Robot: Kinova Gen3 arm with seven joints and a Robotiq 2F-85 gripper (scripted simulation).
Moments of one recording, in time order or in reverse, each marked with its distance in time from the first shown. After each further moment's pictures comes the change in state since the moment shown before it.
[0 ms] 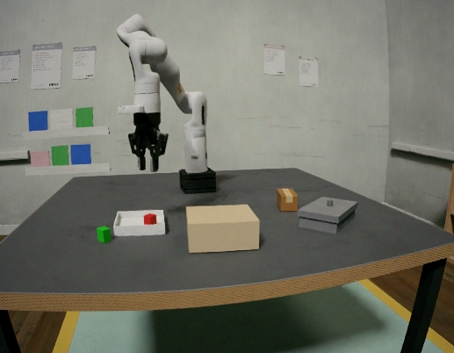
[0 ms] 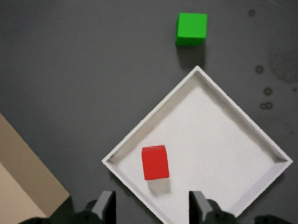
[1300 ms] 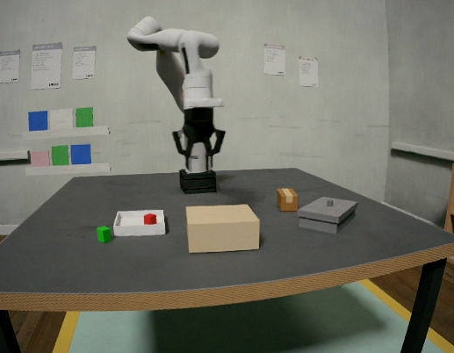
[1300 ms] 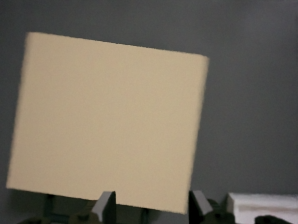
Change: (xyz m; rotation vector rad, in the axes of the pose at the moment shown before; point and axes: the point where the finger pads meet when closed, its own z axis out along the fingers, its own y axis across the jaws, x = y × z) arm -0.042 -0.146 -0.006 0.007 0.035 -0.862
